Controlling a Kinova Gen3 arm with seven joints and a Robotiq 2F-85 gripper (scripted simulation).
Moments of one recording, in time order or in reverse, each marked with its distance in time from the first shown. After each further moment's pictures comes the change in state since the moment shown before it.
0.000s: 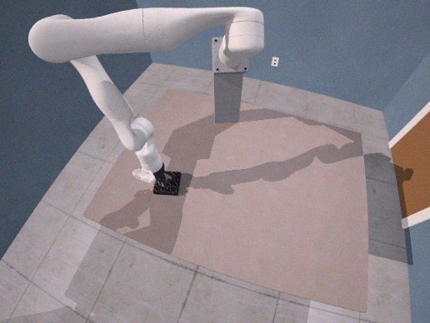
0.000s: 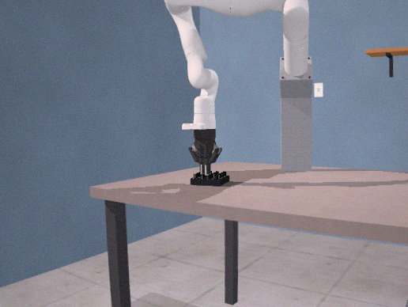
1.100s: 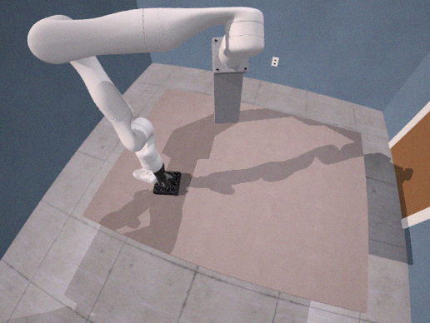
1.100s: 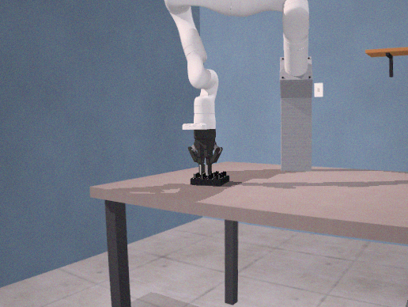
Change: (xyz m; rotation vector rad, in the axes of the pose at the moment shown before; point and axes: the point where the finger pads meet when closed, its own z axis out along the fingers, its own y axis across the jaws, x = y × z) arm 0.000 0.000 0.000 -0.001 -0.002 -0.044
